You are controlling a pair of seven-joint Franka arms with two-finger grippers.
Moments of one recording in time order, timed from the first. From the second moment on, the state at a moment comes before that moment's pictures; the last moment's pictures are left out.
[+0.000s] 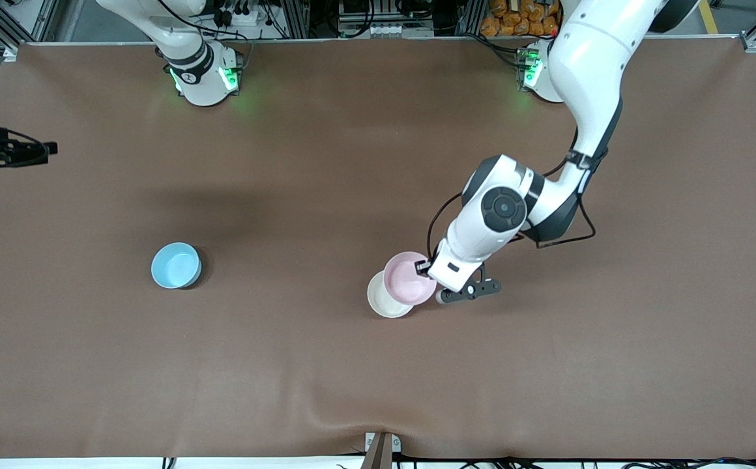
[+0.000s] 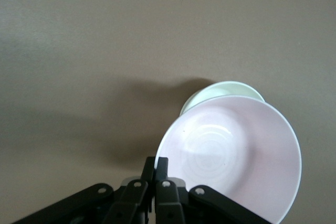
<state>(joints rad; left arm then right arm) -0.38 0.69 -0.21 -1.50 -0.04 2.31 -0.75 -0.08 0.31 -0.13 -1.29 0.02 0.97 0.09</state>
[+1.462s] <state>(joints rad) -0.44 0.83 -0.19 -1.39 -0.04 2.38 -0.79 -0.03 0.33 -0.13 -1.28 0.04 1.90 0.09</state>
